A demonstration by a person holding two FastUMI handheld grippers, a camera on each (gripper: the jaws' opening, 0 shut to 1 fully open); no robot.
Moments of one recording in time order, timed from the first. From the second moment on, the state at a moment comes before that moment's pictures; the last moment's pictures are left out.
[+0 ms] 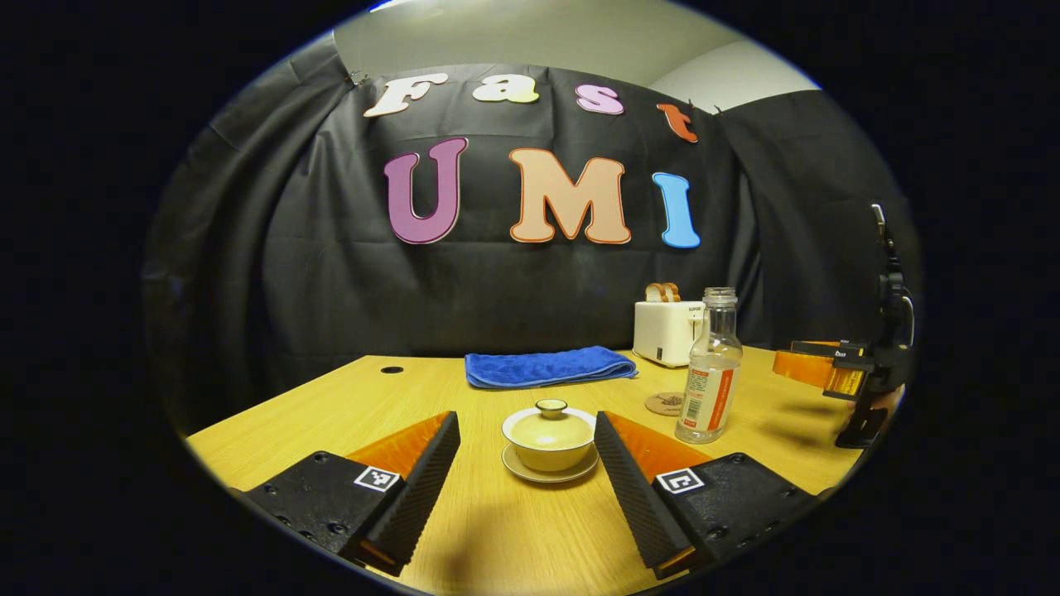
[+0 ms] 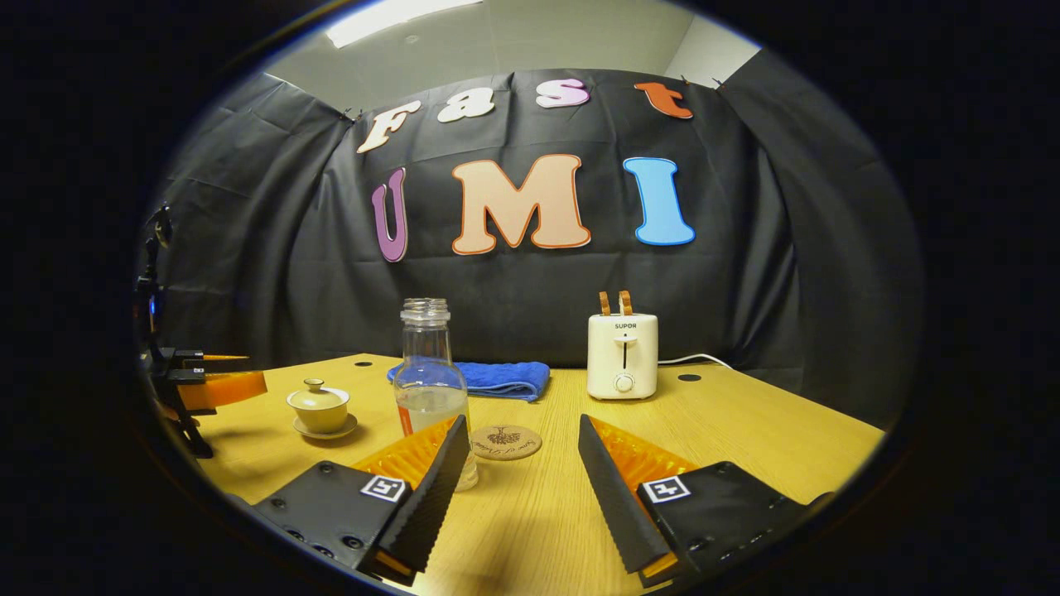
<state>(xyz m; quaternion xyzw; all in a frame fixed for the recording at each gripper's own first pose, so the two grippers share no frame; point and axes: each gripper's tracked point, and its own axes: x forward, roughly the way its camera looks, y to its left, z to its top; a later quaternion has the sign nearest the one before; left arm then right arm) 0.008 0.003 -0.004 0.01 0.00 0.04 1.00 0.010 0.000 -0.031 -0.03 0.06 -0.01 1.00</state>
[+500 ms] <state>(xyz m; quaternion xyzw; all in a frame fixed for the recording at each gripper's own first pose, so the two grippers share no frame) 0.035 -0.007 -0.005 0.01 0.00 0.00 1.00 0.010 -0.001 -0.031 -0.03 0.06 -0.01 1.00</state>
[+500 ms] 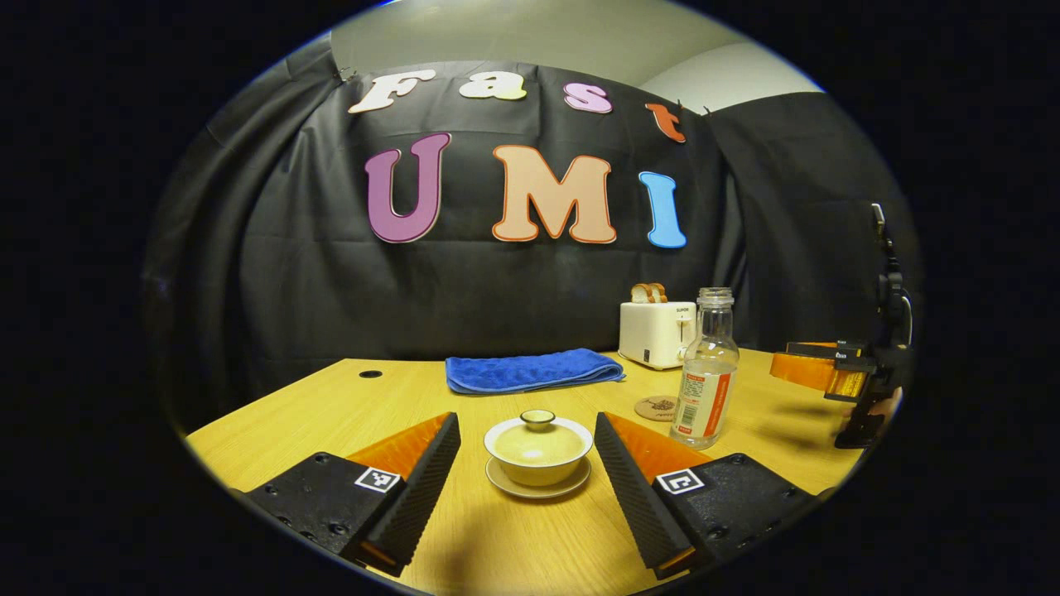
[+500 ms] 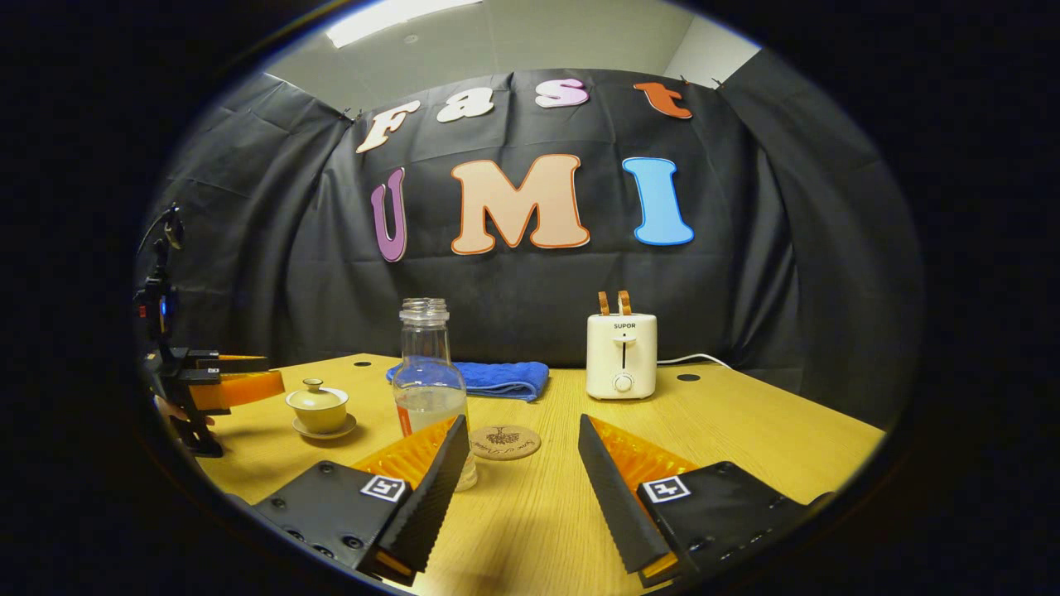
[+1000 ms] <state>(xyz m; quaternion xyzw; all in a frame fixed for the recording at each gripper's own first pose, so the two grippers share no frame) 0.086 -0.010 -0.032 0.02 0.09 -0.03 1.00 0.010 -0.002 -0.031 -0.03 0.06 -0.01 1.00</state>
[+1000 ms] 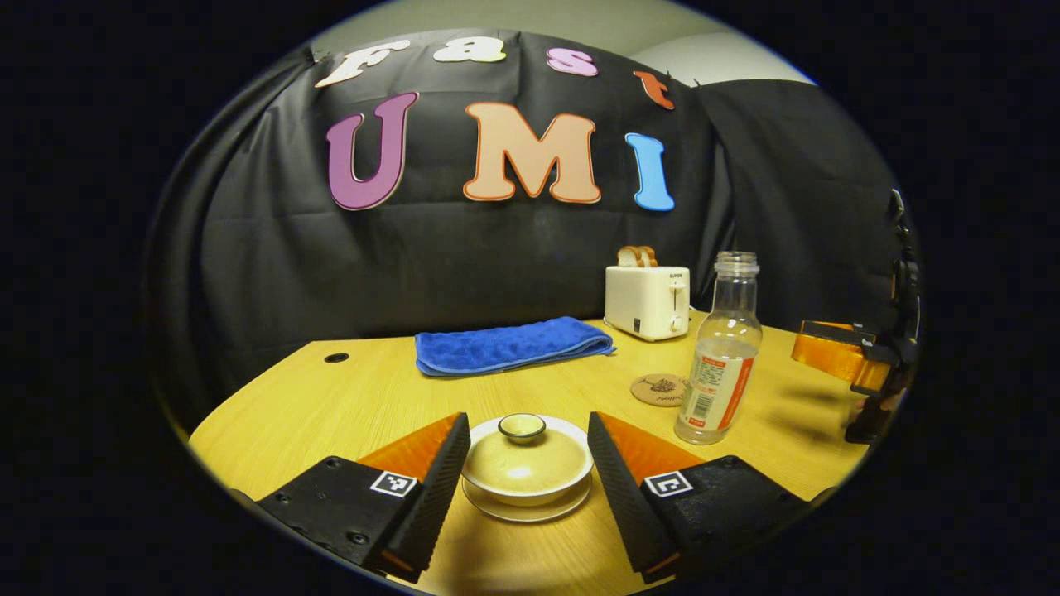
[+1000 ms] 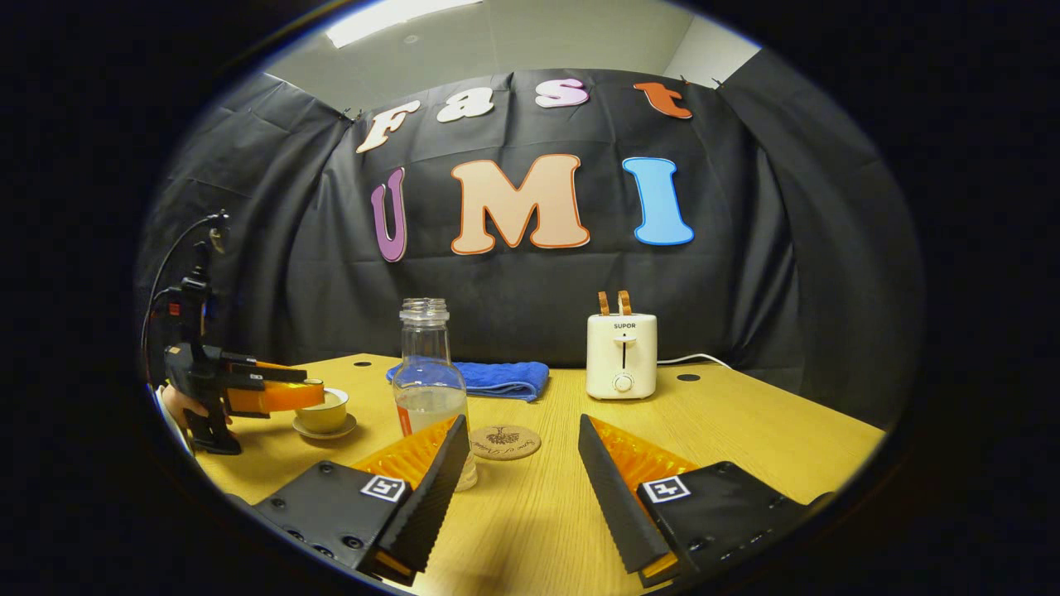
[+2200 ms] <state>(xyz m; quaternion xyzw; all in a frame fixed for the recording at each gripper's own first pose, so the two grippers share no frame) 0.089 0.007 -0.015 0.01 0.03 0.00 1.00 0.011 0.015 -0.033 -0.02 0.06 0.03 1.00</state>
